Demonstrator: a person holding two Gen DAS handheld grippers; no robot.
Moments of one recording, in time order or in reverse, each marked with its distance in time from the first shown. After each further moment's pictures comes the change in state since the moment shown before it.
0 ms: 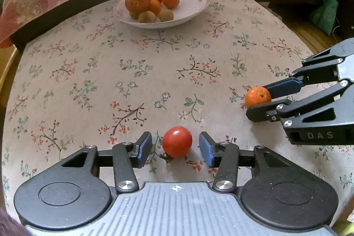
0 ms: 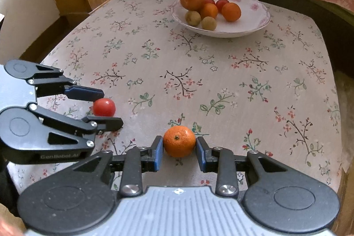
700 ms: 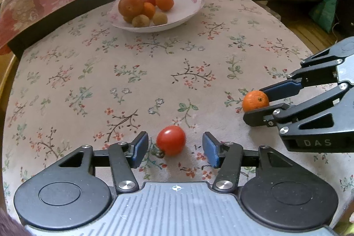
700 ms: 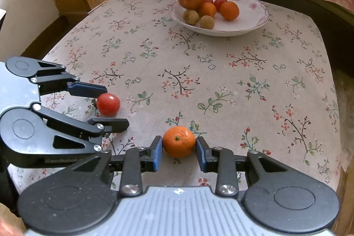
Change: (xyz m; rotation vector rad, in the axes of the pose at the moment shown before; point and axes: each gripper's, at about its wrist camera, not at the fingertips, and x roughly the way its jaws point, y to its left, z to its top) left arm 0.004 -0.009 0.006 0.028 -0.007 0.004; right arm 0.000 -0.002 -0.001 0.000 0.006 -0.003
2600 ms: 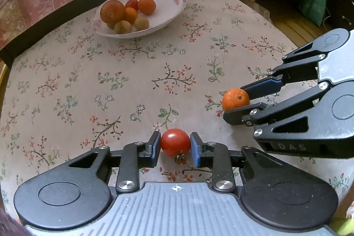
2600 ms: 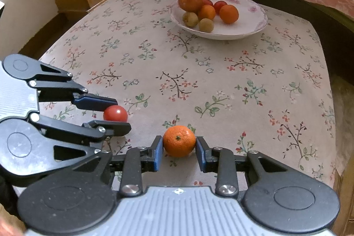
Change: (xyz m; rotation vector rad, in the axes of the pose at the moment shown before) left arm -0.003 -0.010 0.006 0.044 0.012 -0.042; right arm -0.001 0.001 0.004 -0.017 0.004 -0.019
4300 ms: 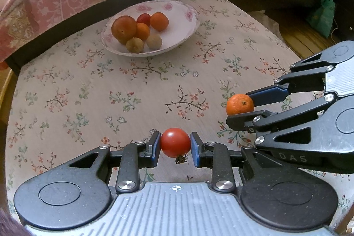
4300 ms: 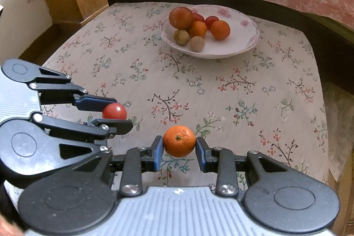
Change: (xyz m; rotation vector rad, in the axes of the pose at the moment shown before) left arm -0.001 0.013 0.019 -0.022 -0.044 0.034; right arm -0.003 -0.005 0.019 0.020 -0.048 -0.028
